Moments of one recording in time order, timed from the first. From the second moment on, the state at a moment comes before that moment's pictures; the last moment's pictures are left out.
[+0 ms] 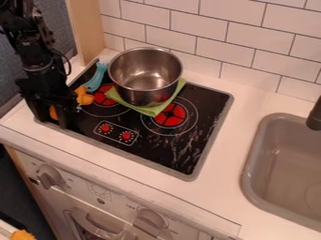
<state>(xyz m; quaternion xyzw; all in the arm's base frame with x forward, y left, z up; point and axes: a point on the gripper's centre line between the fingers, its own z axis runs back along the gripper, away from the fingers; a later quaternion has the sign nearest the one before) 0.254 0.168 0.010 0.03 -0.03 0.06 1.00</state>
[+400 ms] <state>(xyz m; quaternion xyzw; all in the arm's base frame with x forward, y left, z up) 0.254 0.167 0.011 0.04 -0.02 0.05 1.00</state>
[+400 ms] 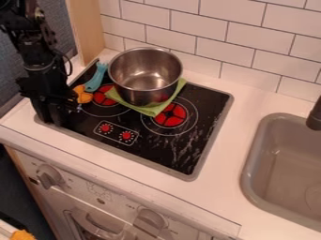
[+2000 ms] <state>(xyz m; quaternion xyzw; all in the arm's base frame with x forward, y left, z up) 0.297 -0.049 0.059 0.03 0.03 -0.01 1.00</state>
